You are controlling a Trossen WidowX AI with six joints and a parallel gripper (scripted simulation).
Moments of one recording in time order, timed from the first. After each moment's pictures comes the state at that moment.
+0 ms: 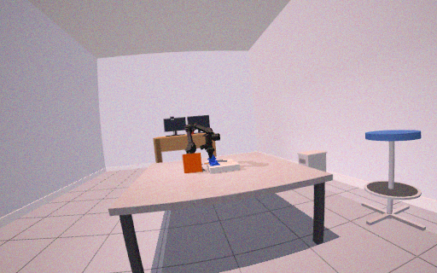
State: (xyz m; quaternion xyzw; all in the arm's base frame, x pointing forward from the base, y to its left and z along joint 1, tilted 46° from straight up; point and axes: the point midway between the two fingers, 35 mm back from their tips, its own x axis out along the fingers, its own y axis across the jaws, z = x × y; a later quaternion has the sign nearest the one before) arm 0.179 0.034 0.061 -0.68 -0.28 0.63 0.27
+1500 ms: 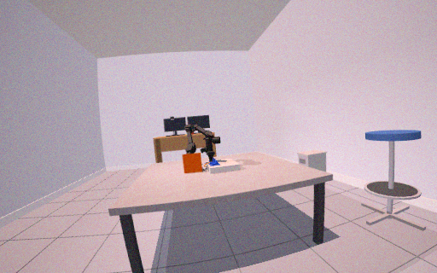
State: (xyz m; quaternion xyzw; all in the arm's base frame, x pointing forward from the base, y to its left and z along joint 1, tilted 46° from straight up) arm 0.181 0.054 0.041 -0.68 -0.27 0.63 0.27
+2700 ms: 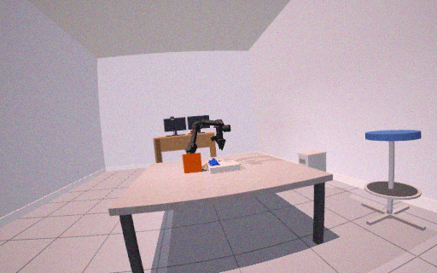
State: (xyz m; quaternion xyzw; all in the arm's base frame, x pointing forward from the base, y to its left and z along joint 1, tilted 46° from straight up) arm 0.278 -0.016 0.116 -0.68 -0.27 0.63 0.27
